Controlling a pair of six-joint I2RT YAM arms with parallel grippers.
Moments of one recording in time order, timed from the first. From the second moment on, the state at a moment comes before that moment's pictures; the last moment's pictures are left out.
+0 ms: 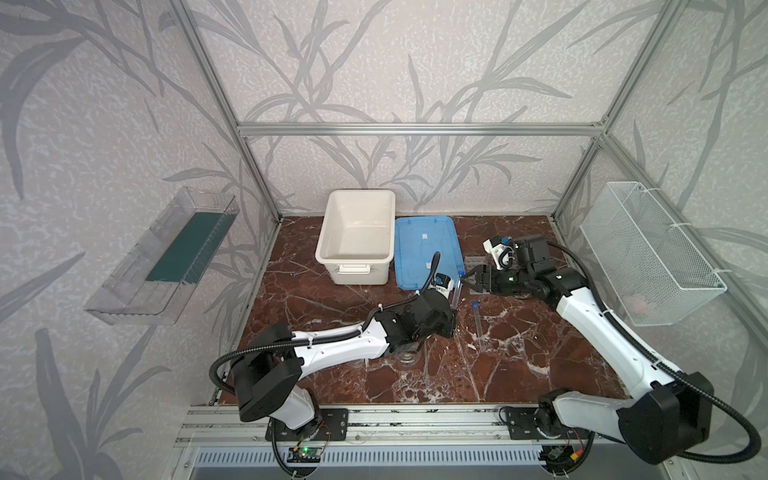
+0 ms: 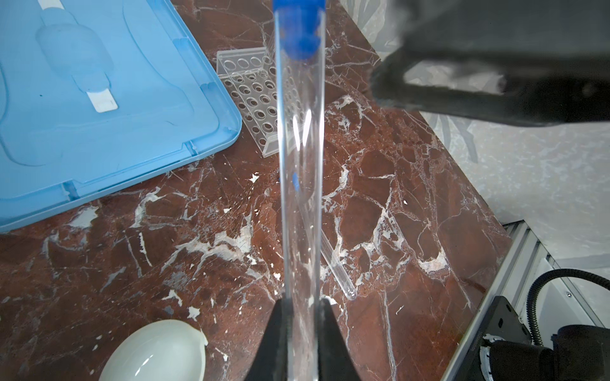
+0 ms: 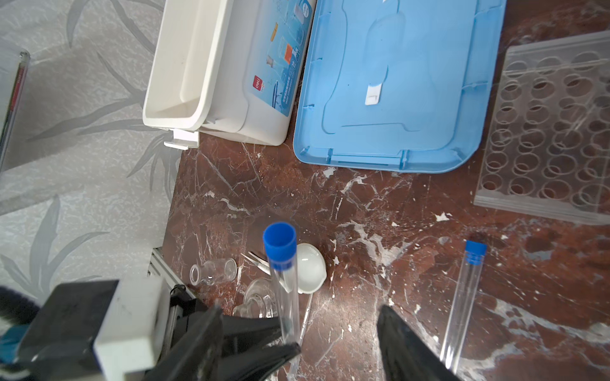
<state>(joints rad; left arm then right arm) -1.05 1.53 0.96 -0.02 -0.15 -0.57 0.33 1.27 1.09 -0.63 -0.53 0.43</state>
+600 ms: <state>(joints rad) -1.05 1.53 0.96 0.01 -0.13 -0.57 0.37 1.35 1.10 -0.55 -0.49 0.46</state>
